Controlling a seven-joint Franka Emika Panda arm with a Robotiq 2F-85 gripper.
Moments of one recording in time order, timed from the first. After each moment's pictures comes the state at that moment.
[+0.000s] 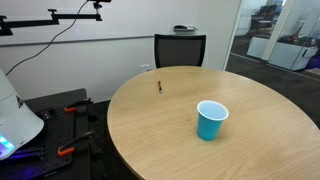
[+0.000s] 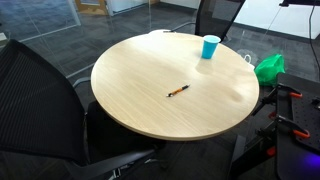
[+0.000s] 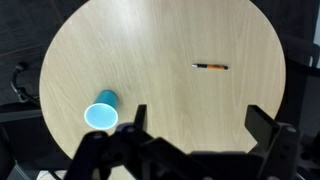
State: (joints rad) arm -0.08 -0.62 0.03 -2.36 0.07 1.93 0.24
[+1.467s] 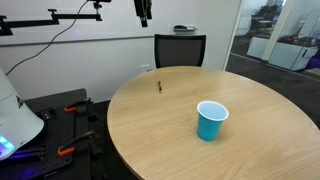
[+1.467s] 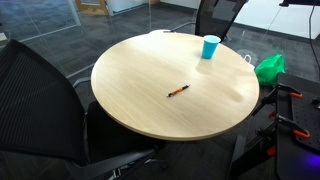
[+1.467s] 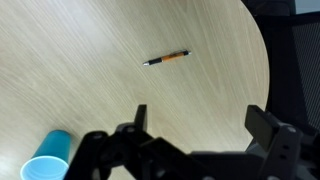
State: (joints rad) arm -0.03 -0.27 0.16 -2.38 0.21 2.36 0.64
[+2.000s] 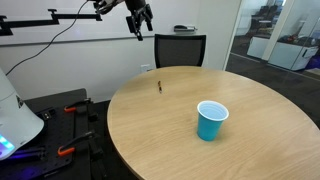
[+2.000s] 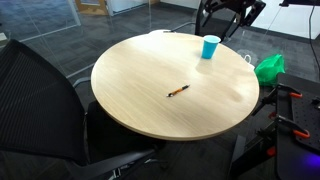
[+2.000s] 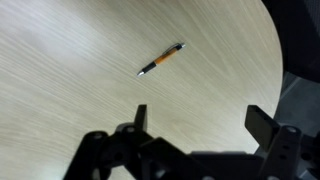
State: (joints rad) arm -0.02 -0.23 0.24 -2.53 0.13 2.66 1.09
